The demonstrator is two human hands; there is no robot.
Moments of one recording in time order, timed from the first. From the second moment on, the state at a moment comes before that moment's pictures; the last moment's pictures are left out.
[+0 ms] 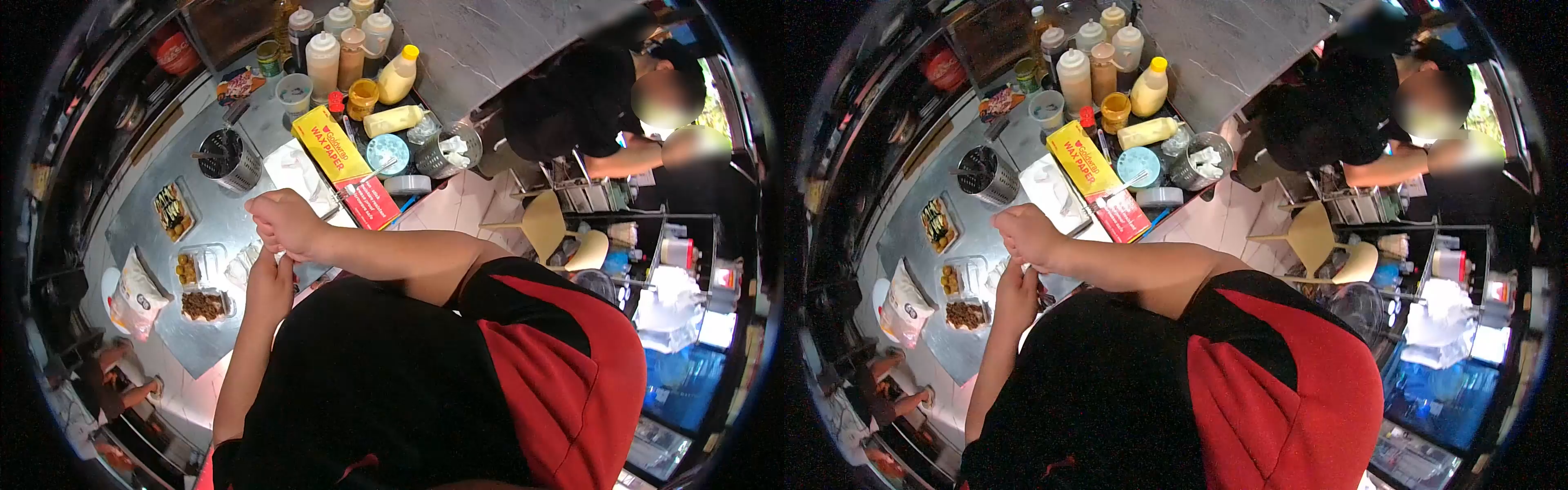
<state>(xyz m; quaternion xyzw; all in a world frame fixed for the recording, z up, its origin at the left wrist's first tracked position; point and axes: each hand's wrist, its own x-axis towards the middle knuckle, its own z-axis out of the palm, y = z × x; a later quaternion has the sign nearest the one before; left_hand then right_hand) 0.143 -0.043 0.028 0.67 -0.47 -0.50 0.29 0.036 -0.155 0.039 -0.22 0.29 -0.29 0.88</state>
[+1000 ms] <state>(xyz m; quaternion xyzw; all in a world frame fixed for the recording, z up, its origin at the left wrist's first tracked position) 0.035 -0.106 0.023 0.63 -0.62 -0.41 0.22 -0.084 -0.201 0.032 -0.31 0.31 -0.37 0.82</state>
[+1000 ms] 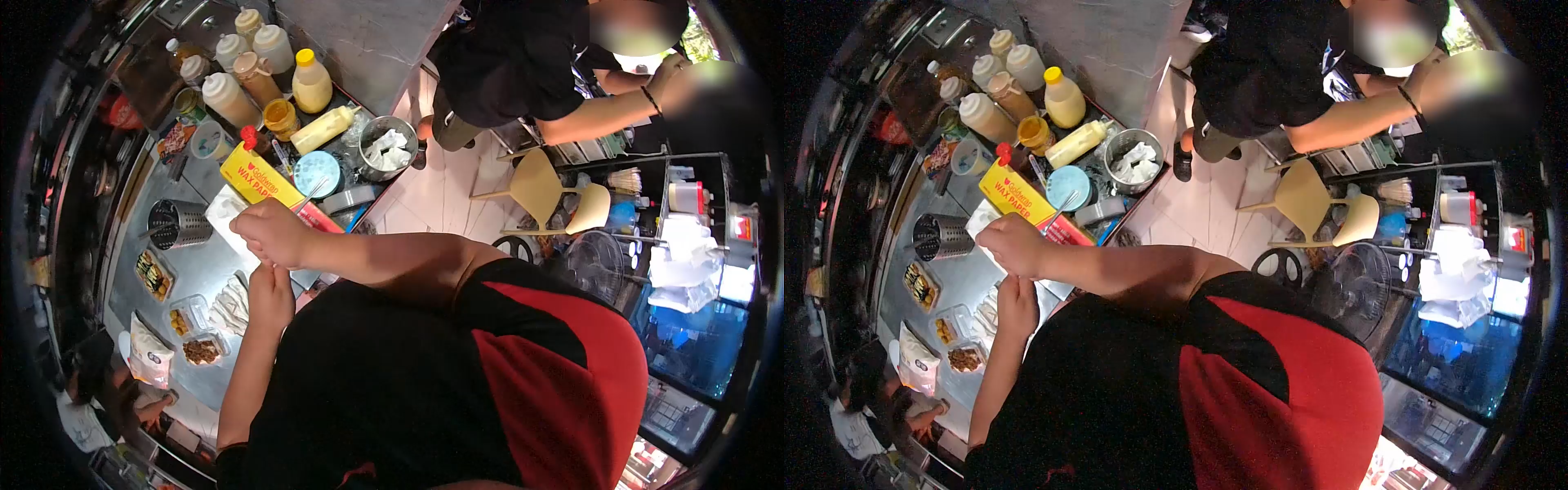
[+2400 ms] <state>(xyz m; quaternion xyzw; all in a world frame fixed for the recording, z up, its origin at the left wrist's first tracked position) -0.067 -0.128 0.020 0.74 -0.51 -0.40 0.19 -0.163 -0.245 0.012 -0.32 0.25 -0.27 0.87</state>
